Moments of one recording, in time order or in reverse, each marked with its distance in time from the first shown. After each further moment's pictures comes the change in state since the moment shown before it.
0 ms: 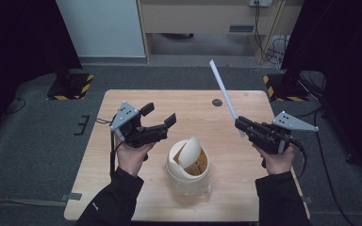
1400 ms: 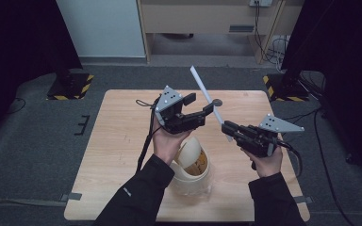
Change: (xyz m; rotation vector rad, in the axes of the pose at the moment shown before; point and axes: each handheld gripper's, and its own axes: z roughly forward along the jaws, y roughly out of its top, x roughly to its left) left arm -0.051 0.017 0.071 0.057 -0.108 0.020; right arm 0.021 -0.004 0.018 0.008 0.128 -0.029
